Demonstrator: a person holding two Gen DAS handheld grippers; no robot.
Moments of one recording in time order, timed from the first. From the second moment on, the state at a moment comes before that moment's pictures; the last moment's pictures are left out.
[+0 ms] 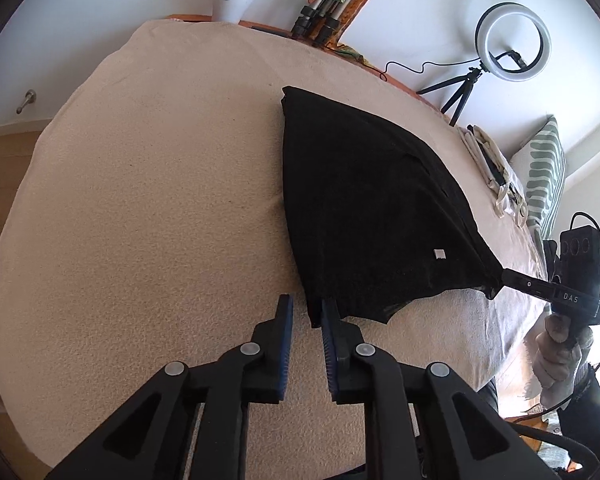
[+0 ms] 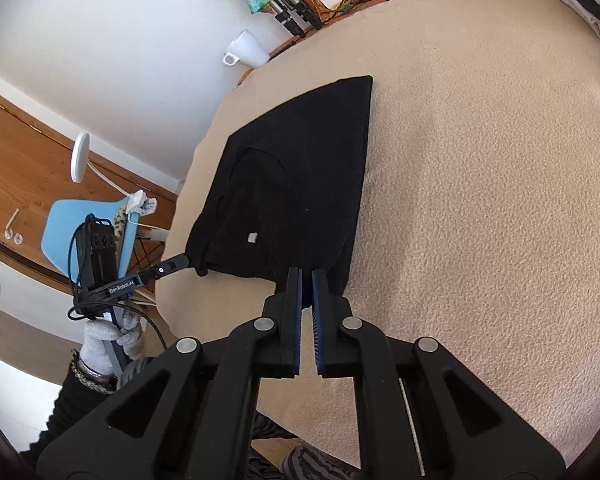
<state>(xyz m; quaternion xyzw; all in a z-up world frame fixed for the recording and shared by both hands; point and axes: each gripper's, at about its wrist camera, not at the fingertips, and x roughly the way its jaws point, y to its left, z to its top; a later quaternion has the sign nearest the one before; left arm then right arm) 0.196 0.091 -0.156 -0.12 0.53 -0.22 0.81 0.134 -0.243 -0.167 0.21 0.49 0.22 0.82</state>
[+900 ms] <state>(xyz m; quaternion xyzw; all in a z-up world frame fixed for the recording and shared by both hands) 0.192 0.031 -0.150 0.04 0.53 -0.30 0.79 0.163 -0.246 -0.174 0.13 0.48 0.22 0.84</state>
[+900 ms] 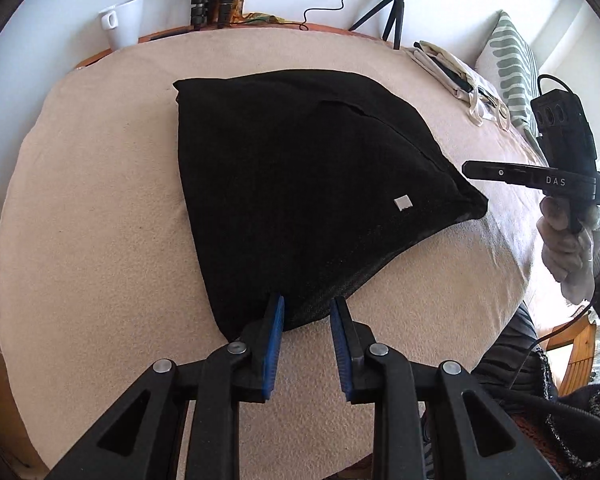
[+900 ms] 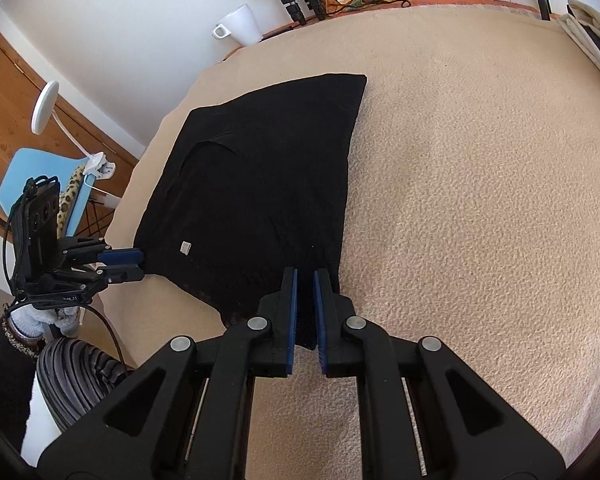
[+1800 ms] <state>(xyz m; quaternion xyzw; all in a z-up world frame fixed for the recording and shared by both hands) 0.370 0.075 -0.171 -0.28 0.50 -0.22 0.79 0.298 -0.299 -0.204 0.36 0.45 0.26 0.77</state>
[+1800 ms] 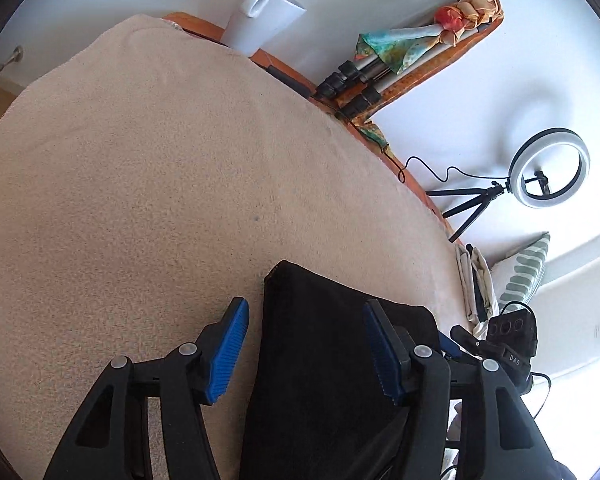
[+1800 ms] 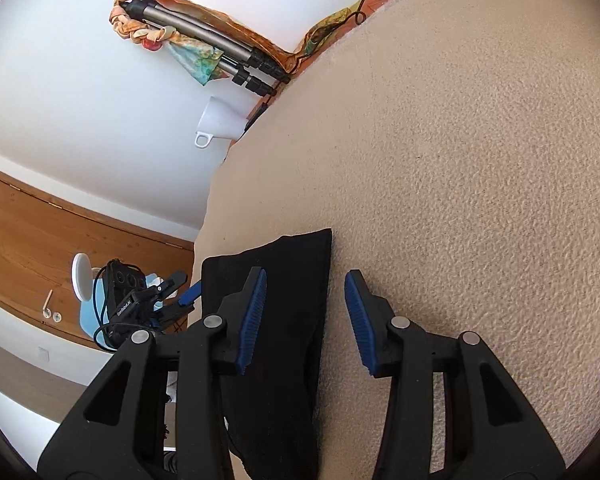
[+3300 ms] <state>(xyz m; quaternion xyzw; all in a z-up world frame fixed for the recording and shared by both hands) 0.272 0.087 -0.122 -0.25 0.49 -0.15 0.82 0.267 -0.302 -0.122 0.23 0.43 0.24 0.84</state>
